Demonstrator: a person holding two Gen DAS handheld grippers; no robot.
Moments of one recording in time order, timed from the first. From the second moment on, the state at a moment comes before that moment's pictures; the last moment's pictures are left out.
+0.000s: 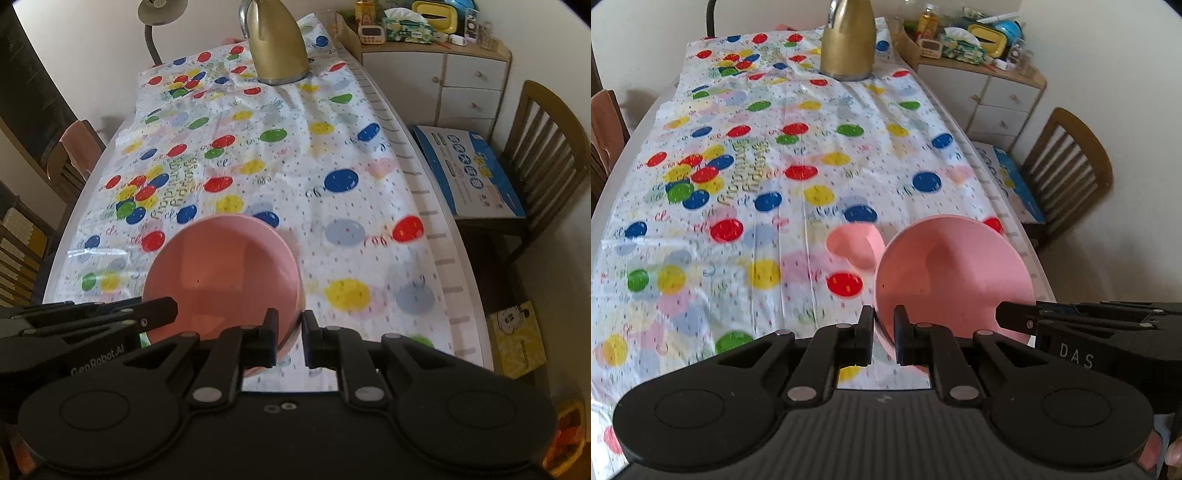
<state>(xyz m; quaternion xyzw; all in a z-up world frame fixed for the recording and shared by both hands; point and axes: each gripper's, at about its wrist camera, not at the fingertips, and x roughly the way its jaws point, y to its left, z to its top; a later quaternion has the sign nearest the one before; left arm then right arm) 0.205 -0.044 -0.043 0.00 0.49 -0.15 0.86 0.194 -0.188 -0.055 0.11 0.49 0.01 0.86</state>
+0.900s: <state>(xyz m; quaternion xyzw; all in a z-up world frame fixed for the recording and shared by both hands) 0.096 -0.045 -0.075 0.03 0.54 -0.18 0.82 0.077 -0.182 -0.089 0.13 0.53 -0.01 0.83</state>
